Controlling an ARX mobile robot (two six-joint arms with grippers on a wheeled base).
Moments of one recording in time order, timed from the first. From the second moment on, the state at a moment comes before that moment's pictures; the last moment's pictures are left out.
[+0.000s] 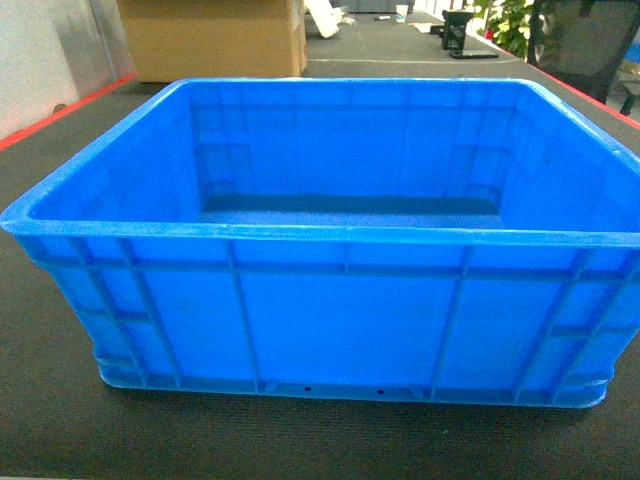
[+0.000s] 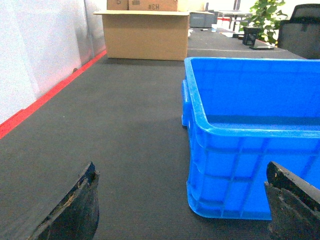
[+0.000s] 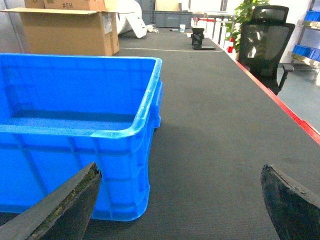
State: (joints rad) left arm 0.00 0.01 0.02 0.00 0.00 0.00; right arm 0.00 0.01 0.01 -0.01 0.00 0.00
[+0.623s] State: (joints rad) left arm 0.00 0.01 0.02 0.00 0.00 0.00; right arm 0.00 0.01 0.01 -0.01 0.00 0.00
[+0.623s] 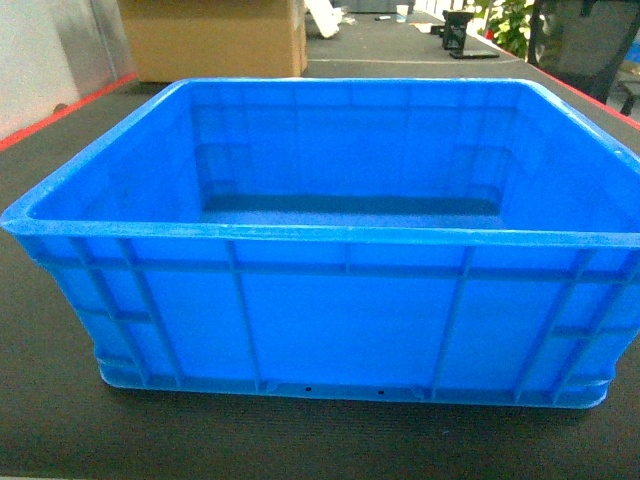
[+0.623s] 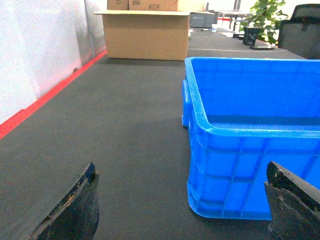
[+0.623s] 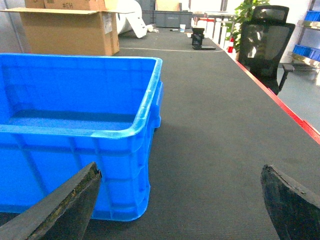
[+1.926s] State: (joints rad) left arm 0.00 0.01 0.02 -0.01 0.00 0.00; right arm 0.08 0.10 0.07 -0.17 0.19 0.04
